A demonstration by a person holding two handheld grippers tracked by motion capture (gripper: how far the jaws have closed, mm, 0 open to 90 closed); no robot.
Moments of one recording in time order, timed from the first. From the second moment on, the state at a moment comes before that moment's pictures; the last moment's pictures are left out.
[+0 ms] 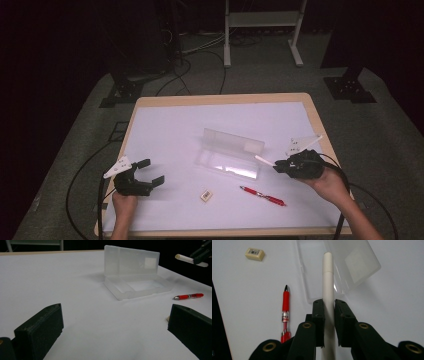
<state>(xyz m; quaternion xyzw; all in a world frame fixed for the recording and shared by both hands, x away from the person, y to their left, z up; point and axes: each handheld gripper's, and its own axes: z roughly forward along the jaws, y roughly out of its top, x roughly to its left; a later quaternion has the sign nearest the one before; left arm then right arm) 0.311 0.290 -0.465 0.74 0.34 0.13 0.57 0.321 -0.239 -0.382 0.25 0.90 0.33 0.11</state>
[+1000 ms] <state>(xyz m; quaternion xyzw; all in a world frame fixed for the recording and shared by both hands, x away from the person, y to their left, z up) 0.312 0.290 -0.465 0.74 0.34 0.13 0.57 0.340 -0.202 -0.359 0.21 0.91 0.35 0.12</state>
